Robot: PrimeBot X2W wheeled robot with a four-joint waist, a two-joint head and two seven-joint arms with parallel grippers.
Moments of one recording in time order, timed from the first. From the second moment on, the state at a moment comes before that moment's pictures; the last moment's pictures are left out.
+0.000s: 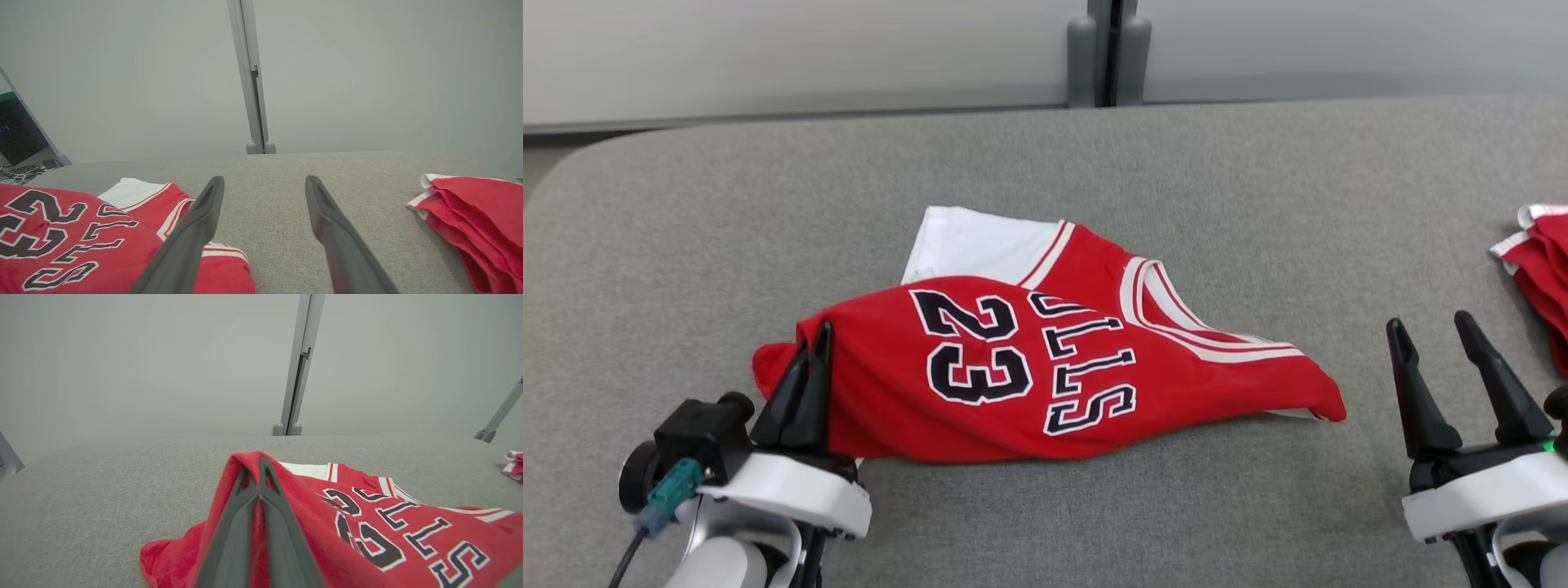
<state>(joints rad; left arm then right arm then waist) -0.12 0.33 -0.37 -0.03 -0.50 0.19 -0.13 -0.01 -0.20 0.04 -0.10 0.33 0.13 0.04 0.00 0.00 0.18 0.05</state>
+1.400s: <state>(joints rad) -0.15 0.19 -0.14 0.12 -0.35 0.14 -0.26 -0.09 -0.23 0.07 -0.01 0.37 0.13 -0.03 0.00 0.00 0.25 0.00</state>
